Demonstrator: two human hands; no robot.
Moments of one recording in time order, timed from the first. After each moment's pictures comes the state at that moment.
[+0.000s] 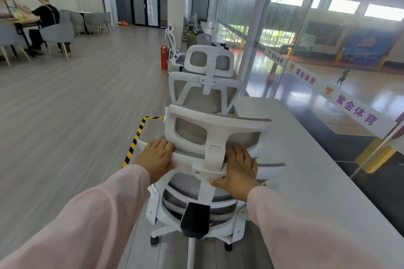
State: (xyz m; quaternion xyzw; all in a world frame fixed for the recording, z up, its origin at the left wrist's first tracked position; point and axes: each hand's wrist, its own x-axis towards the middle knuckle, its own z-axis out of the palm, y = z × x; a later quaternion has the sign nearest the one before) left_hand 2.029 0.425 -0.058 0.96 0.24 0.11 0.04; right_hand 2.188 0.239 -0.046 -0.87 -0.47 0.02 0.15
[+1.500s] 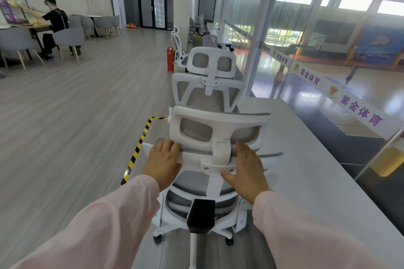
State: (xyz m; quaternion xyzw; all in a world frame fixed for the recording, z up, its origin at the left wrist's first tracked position) left_hand 2.037 0.371 -0.046 0.93 0.30 0.18 0.05; right_hand 2.203 0.210 -0.038 -0.86 -0.46 0.00 0.23
